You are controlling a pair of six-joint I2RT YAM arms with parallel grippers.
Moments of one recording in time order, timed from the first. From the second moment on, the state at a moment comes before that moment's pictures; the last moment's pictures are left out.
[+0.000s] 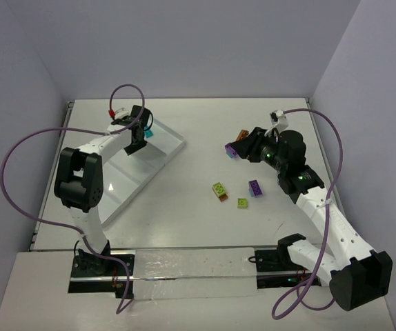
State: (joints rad) left arm -0.33 1.90 1.43 -0.63 -0.52 -0.81; right arm 0.29 0.96 0.81 -0.08 -0.28 0.57
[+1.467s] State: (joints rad) left arm -0.47 1.65 1.47 -0.16 0.70 -0.61; right arm 0.30 0.96 0.79 -0.09 -0.64 0.41
